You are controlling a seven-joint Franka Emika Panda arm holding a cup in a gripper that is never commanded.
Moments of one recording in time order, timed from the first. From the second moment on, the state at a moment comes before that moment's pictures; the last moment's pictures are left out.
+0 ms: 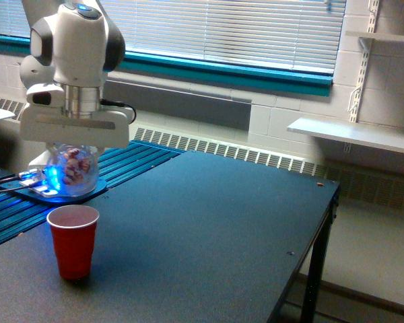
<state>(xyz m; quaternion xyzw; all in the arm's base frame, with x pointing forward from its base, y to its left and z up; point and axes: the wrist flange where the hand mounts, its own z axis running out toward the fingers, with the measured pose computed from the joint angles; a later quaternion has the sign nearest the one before) 0.278 -0.256 0.315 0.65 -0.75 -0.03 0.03</state>
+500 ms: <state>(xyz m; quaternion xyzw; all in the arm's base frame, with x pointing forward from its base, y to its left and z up) 0.281 -0.237 0.305 0.66 -0.75 -0.07 -0.01</state>
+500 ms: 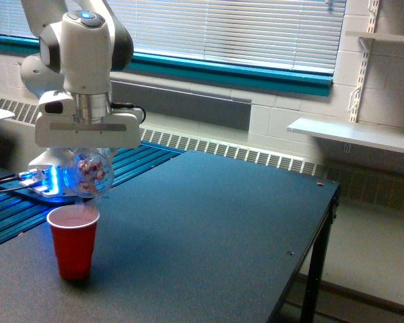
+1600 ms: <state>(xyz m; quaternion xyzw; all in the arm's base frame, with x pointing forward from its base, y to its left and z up) 0.281 -0.217 0.311 0.67 -0.74 -0.06 -0.04</state>
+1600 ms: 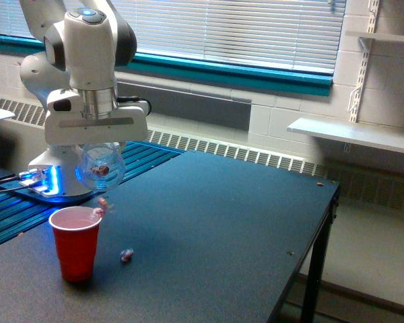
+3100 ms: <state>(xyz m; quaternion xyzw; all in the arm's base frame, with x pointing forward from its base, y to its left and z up) 0.256 -0.222 0.317 0.63 -0.77 -0.10 -0.07</state>
